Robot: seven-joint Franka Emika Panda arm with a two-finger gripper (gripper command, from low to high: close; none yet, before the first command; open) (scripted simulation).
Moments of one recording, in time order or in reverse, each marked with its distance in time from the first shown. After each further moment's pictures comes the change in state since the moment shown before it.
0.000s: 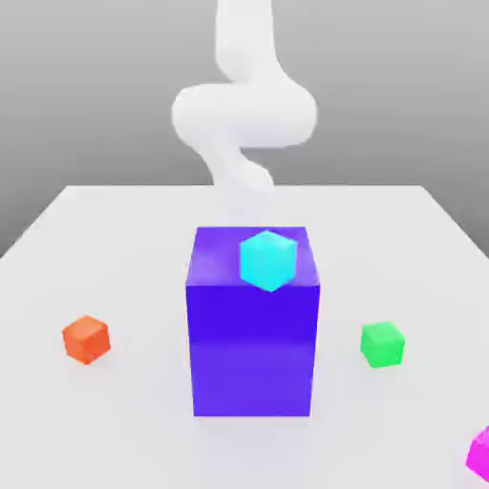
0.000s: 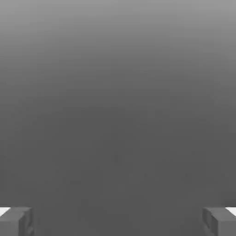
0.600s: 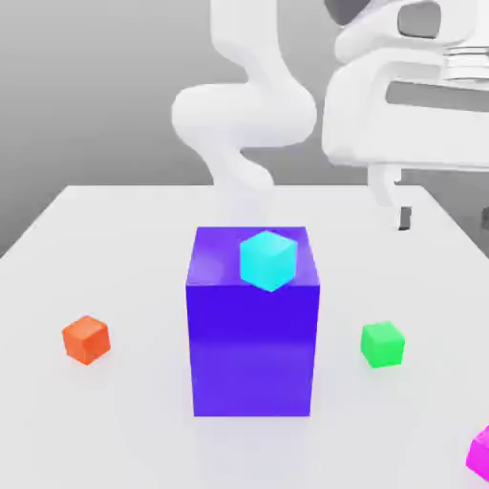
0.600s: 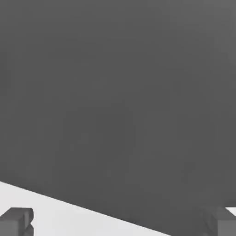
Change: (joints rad) arm 0.092 0.659 0.222 0.065 -0.166 0.149 0.081
